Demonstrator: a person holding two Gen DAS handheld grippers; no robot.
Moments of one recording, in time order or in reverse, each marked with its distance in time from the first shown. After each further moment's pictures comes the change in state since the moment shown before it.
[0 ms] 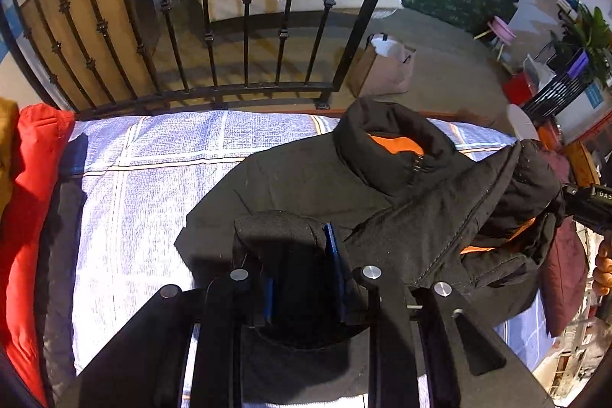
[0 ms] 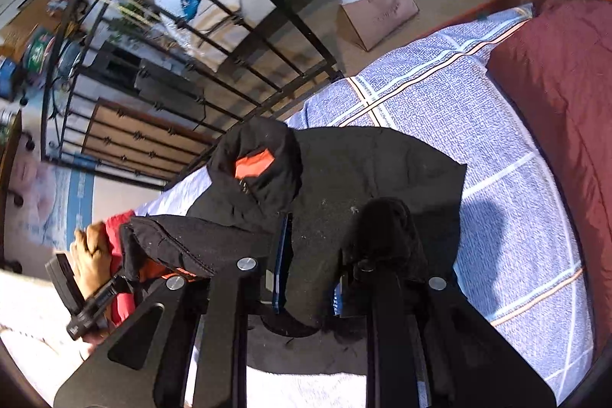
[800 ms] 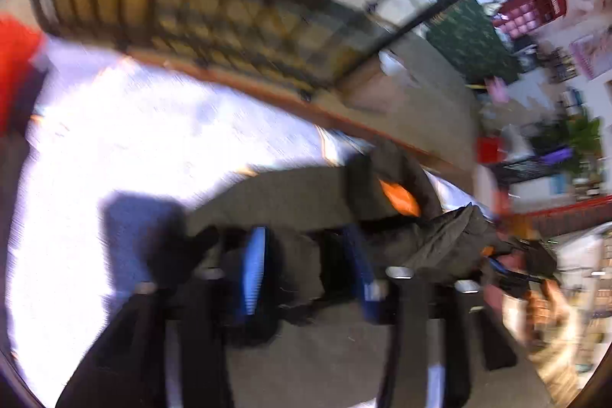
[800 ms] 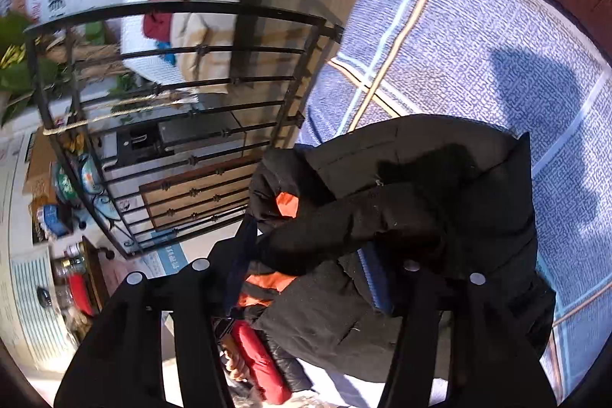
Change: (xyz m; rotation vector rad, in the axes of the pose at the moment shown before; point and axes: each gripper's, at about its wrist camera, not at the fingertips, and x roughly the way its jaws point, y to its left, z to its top) left arm 0.024 0.094 0.044 -0.305 0.032 -0.146; right arm 0.063 -0.076 0.060 0.497 0.176 0.279
